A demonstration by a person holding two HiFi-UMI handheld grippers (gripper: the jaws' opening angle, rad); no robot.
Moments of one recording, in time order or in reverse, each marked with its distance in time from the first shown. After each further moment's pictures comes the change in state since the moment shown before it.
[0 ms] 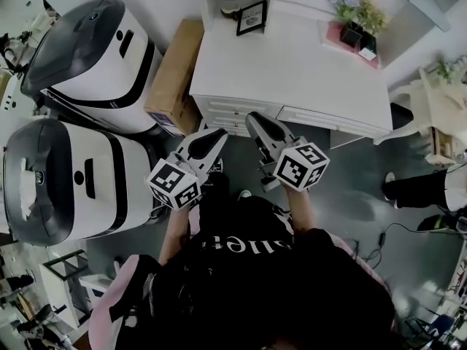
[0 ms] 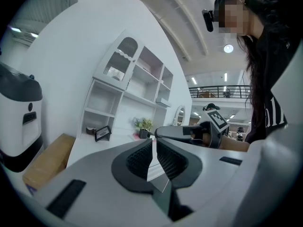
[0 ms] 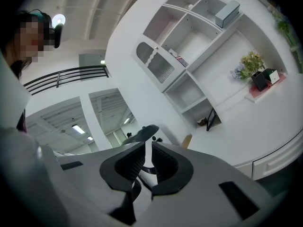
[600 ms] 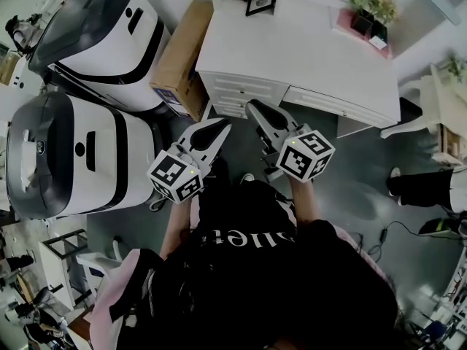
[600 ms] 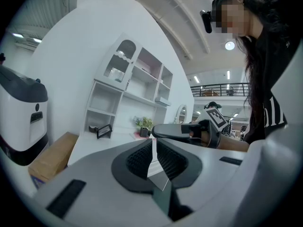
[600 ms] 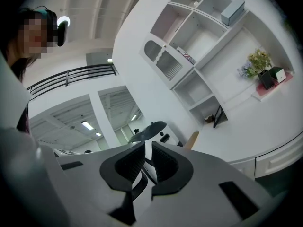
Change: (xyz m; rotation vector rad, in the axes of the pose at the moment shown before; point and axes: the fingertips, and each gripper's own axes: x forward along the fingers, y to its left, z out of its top) left arm -0.028 -0.041 -0.019 0.010 0.001 0.046; right arm -0.028 0.030 -0.025 -0.031 0.038 0.088
